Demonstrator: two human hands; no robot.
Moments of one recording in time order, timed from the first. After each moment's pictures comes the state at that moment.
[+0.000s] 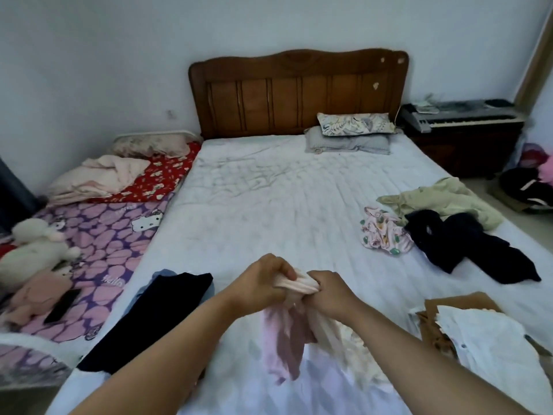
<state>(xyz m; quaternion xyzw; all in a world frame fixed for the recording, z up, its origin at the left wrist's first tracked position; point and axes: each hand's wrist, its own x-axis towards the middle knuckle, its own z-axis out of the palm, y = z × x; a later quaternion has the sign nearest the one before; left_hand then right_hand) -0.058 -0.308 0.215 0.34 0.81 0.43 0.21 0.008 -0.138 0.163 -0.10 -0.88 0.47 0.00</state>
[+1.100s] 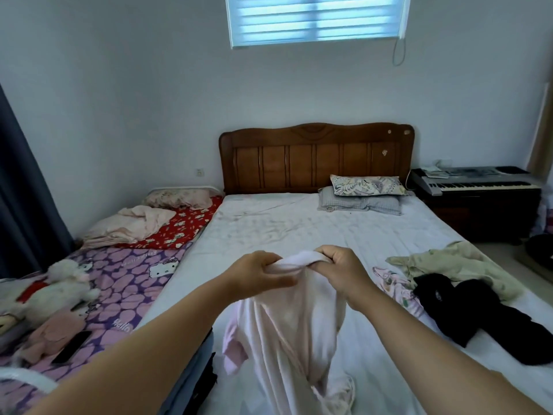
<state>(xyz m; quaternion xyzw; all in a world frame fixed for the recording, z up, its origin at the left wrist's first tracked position) -0.056 -0.273 0.329 0.32 0.87 0.35 0.10 0.008 -0.086 0.305 -0.03 -0.79 0.59 0.17</state>
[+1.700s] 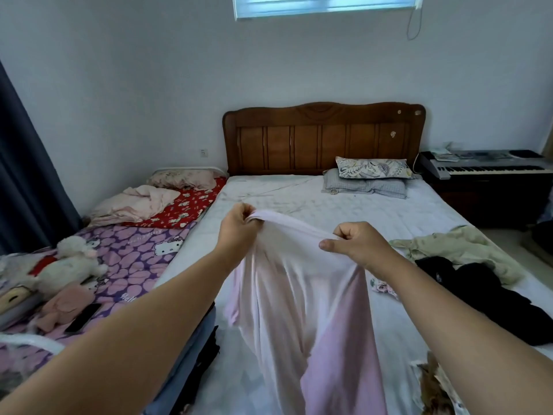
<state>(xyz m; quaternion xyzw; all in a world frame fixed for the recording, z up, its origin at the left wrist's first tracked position) -0.073 -0.263 0.326 0.12 0.80 0.58 -0.08 0.015 -0.047 0.314 -0.02 -0.85 0.52 0.12</state>
